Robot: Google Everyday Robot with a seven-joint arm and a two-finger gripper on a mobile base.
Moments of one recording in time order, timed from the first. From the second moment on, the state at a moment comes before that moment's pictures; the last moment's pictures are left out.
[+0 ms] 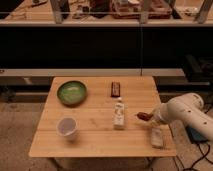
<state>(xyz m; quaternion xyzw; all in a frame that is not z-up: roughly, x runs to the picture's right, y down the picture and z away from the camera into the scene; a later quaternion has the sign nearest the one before) 0.266 0.159 0.768 -0.20 -0.04 0.25 0.95</state>
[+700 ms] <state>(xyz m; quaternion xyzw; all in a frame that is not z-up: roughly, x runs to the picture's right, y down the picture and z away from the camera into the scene) 0.287 0.171 0.767 -0.21 -0.01 0.30 0.93</state>
